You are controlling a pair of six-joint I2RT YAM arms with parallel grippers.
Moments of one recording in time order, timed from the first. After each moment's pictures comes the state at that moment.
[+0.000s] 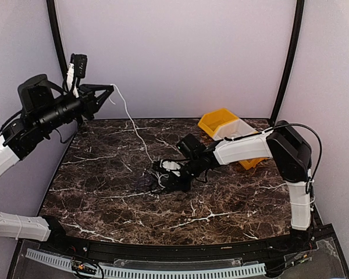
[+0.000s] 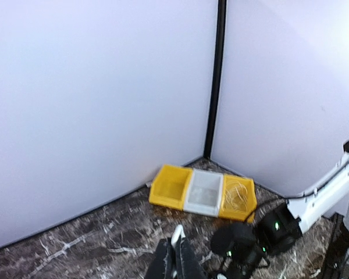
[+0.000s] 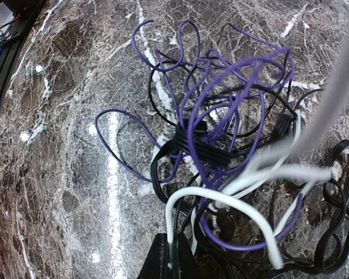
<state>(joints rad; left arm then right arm) -0.62 0.99 1.12 -0.16 0.15 -0.06 0.89 2.10 1.41 -0.31 -0.54 -0.45</state>
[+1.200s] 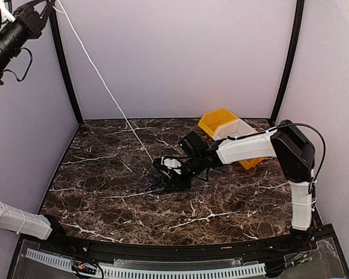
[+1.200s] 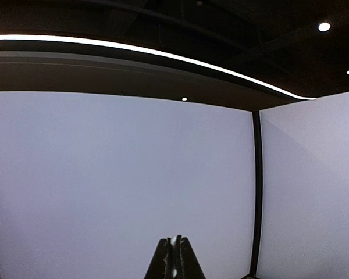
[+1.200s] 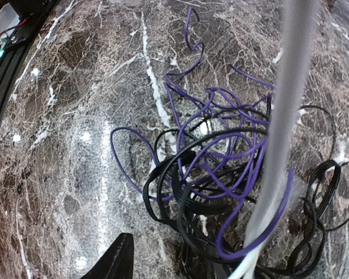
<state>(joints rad) -0.62 1.14 1.91 -0.27 -0.08 0.08 0.88 2.06 1.38 -0.26 -0.54 -0.48</state>
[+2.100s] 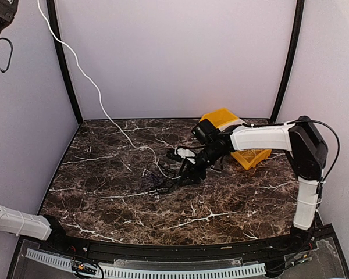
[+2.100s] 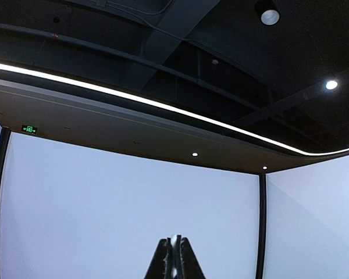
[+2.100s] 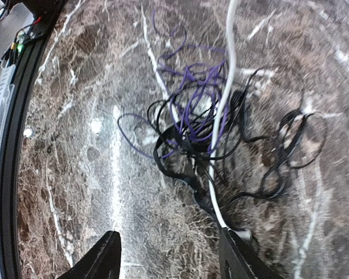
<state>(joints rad) -0.62 1.12 1.96 -0.06 -0.12 0.05 0.77 1.97 1.40 -0.52 -0.60 -0.55</state>
